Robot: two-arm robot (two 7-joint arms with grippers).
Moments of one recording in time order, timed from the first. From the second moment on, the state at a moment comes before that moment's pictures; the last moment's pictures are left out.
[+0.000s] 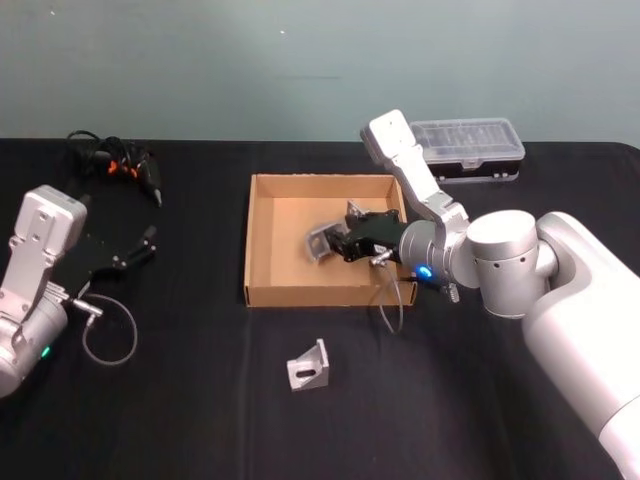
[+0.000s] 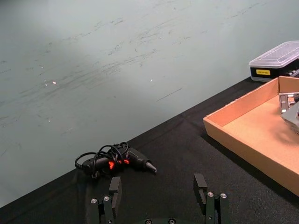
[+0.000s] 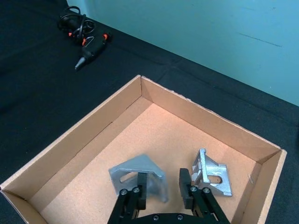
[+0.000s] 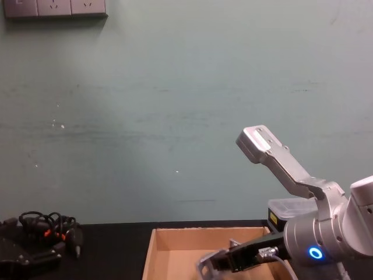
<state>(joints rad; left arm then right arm) -0.20 0.60 0.45 -1.41 -0.25 -0.12 0.03 0.61 0.15 -0.49 -1.03 0.15 0.41 0.35</state>
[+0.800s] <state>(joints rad) -0.20 0.60 0.45 -1.41 -0.25 -0.12 0.03 0.61 0.15 -0.49 -1.03 0.15 0.41 0.35</state>
